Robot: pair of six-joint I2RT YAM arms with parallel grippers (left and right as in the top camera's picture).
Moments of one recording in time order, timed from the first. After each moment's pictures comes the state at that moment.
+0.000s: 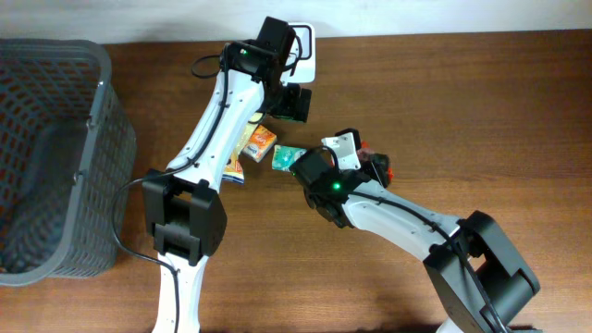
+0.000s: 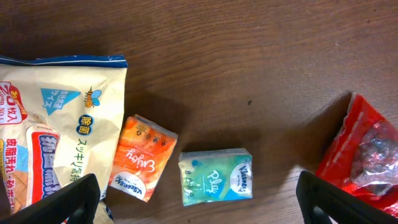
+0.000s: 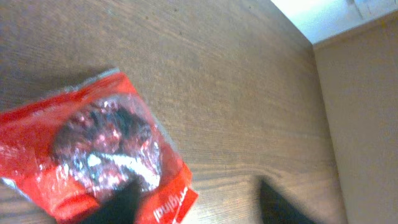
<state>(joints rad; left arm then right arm) -0.39 2.28 2.23 -1.21 0.03 -0.17 0.68 1.80 1.08 -0.57 0.98 0.32</state>
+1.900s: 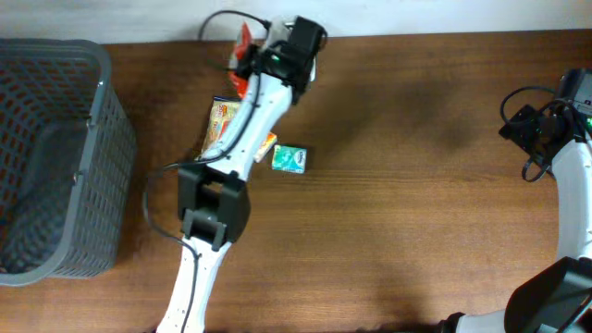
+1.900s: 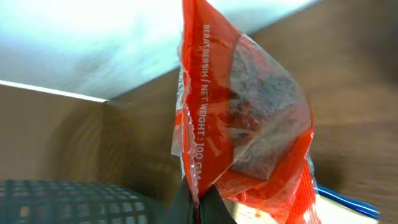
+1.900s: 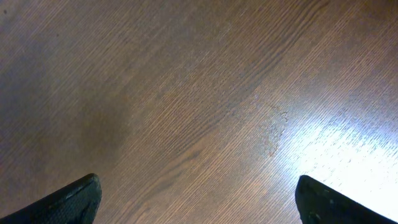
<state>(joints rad) -0.47 2.48 2.40 -0.97 -0.93 0.07 -0.40 1.61 1.40 -0.86 0.20 0.42</state>
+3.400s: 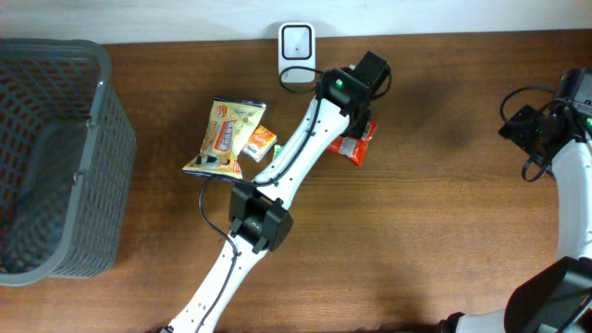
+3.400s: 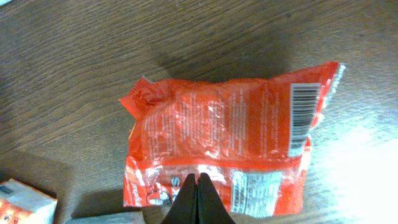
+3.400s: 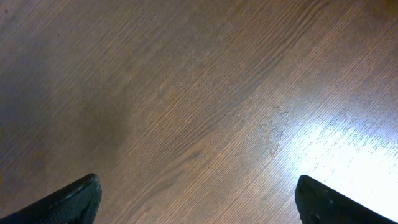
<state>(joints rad) -0.68 2.79 2.94 -1.43 -0.17 -0.25 -0.40 1.61 1.40 -0.86 0.19 0.42</state>
